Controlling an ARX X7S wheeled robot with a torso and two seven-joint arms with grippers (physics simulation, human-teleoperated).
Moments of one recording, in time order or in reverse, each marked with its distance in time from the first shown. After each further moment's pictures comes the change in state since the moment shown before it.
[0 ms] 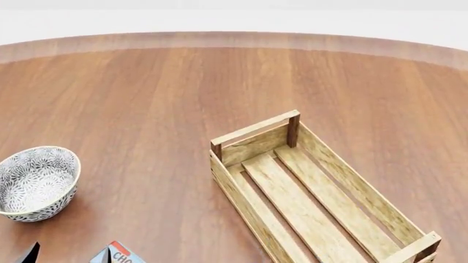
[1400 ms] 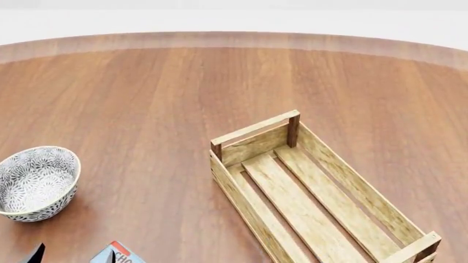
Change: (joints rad) left arm -0.004 -0.054 0.059 0.005 -0.048 0.009 -0.045; right arm 0.052 0.002 -0.230 0.257 -0.052 -0.136 -0.219
